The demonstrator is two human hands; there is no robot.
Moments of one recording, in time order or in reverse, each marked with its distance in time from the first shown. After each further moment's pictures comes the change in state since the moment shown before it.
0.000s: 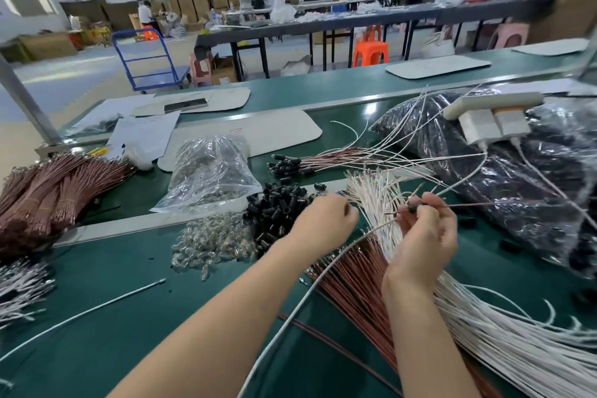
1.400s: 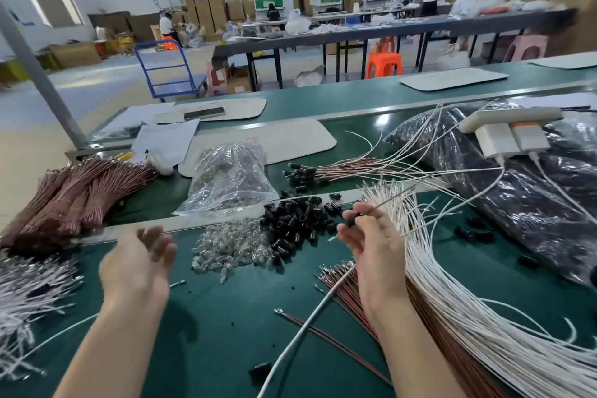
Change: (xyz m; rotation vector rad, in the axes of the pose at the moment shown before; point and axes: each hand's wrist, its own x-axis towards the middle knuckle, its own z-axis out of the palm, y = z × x) left_hand -0.134 -0.137 -0.110 -1.396 1.091 -0.568; right_hand -0.038 0.011 0.013 -0.142 -0.539 0.328
